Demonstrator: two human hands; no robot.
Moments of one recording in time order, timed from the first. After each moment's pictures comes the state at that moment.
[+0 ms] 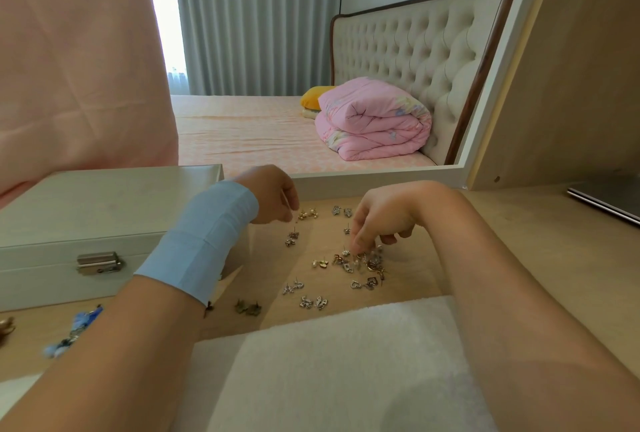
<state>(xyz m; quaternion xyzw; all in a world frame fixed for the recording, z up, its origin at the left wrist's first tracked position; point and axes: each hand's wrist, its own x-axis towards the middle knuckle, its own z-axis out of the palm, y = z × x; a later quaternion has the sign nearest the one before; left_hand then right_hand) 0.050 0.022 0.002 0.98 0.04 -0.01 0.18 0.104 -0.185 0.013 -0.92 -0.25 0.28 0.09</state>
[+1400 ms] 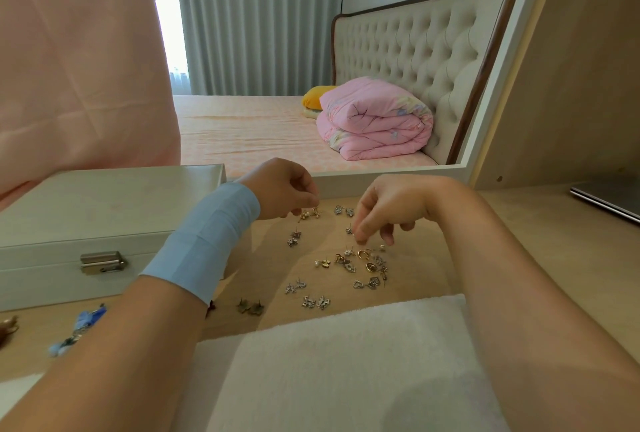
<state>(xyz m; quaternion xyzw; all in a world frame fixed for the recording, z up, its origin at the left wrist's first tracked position) 0.051 0.014 -0.001 0.93 0.00 0.04 0.36 0.105 -0.196 0.019 -0.91 -0.26 0.26 0.19</state>
